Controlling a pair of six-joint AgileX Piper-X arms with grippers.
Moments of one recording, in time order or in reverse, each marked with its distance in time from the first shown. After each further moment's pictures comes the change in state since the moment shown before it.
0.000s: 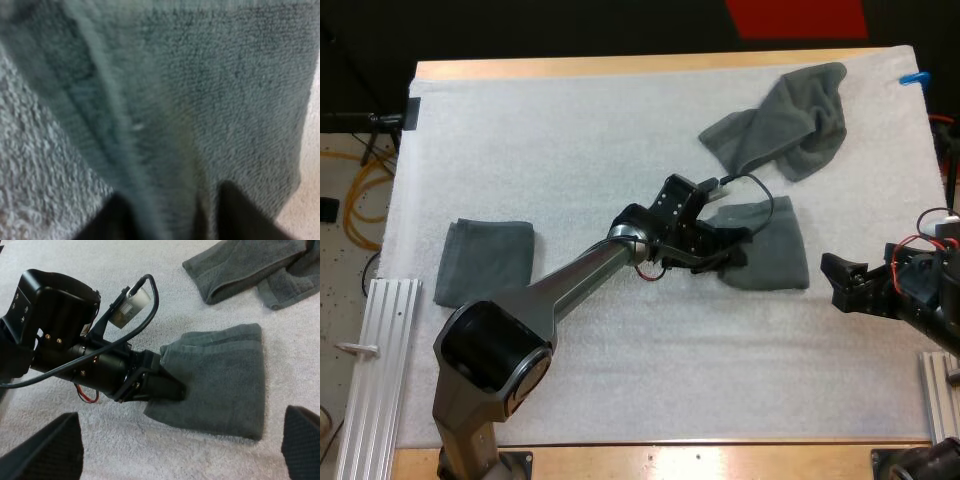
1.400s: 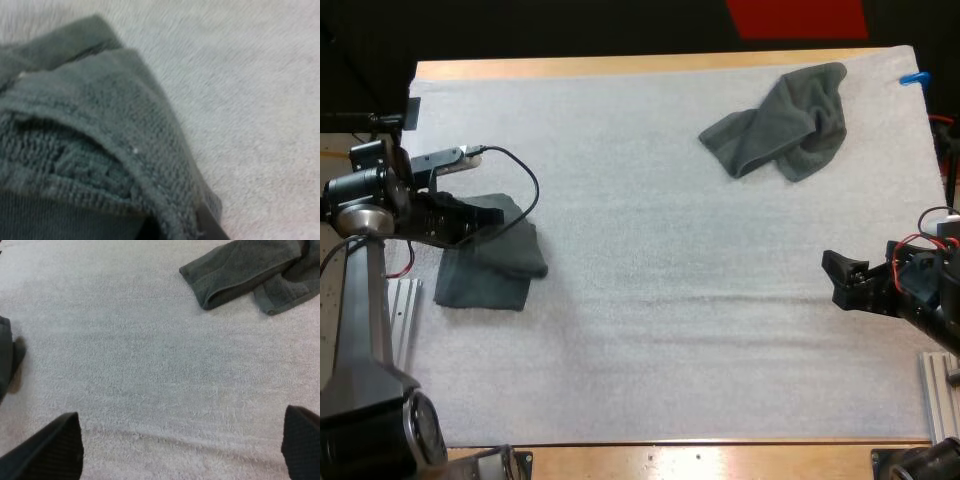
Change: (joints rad) left arm 0.916 -0.409 -0.003 0.751 -0.116 1.010; right arm 0.000 0.000 0.000 -0.008 0.013 0.000
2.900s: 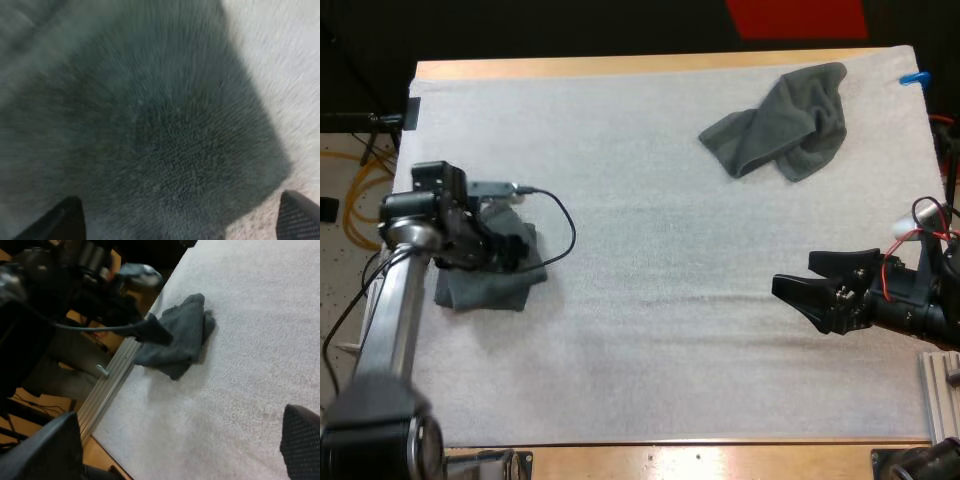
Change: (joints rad) left arm -0.162 -0.064 0.157 -0.112 -0.340 -0.025; right arm 0.001 0.000 0.034 -0.199 -0.538 0.102
